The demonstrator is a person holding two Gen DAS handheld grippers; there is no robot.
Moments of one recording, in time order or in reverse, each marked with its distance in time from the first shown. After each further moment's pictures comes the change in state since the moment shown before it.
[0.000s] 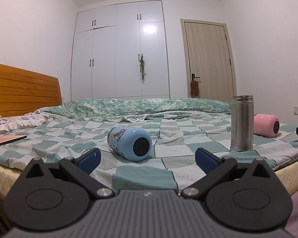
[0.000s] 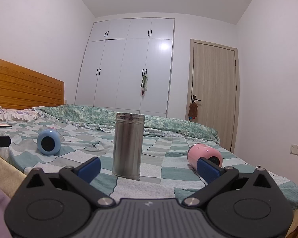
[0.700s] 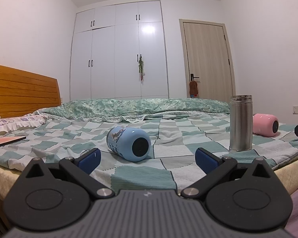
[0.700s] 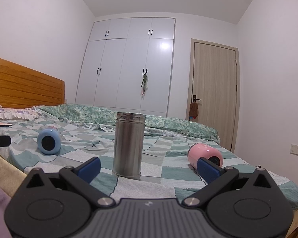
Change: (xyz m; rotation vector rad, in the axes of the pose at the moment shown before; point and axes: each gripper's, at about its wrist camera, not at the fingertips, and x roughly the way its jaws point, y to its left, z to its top) left arm -0.001 -0.001 0.000 0.006 -0.002 -0.006; right arm 0.002 0.001 -0.003 -0.006 0.003 0.003
